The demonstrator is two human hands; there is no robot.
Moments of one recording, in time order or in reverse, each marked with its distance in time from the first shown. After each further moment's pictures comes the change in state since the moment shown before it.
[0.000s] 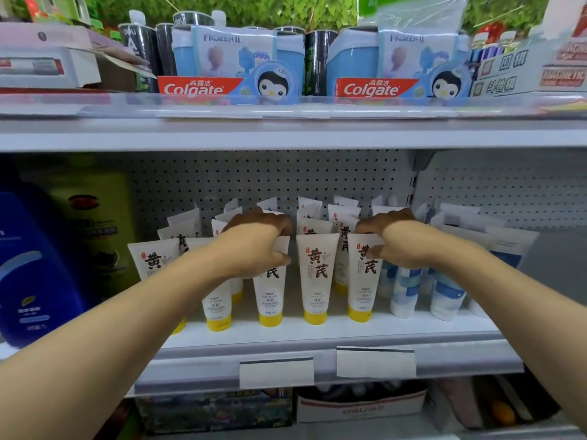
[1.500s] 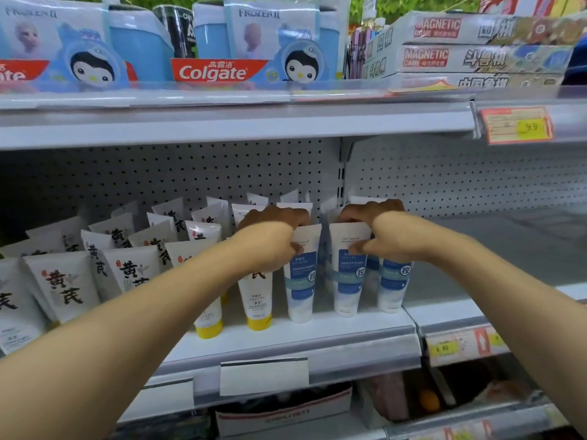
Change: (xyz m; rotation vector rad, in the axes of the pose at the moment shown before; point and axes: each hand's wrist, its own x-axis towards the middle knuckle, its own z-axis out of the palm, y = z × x) left_hand 0.070 0.169 0.025 -0.042 -0.032 0.083; right_hand -0.028 0.150 0.007 0.169 0.113 -0.057
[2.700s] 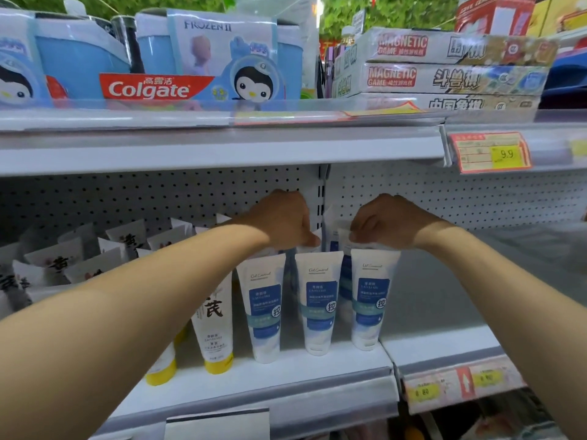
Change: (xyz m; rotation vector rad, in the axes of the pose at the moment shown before) left_hand 0.086 0.032 -0.008 -0.106 -0.026 0.084; right_hand 0.021 0.053 -0.035 0.073 0.037 0.132
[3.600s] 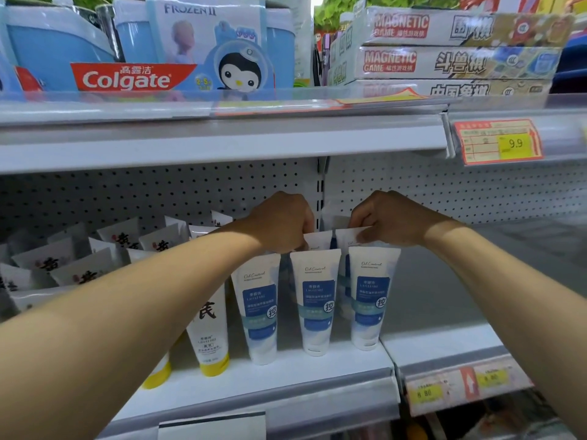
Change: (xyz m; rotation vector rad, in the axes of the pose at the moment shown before) left_hand 0.007 0.000 0.013 0.005 0.019 0.073; right_hand 0.016 0.016 0.008 0.044 -0.032 -0.091
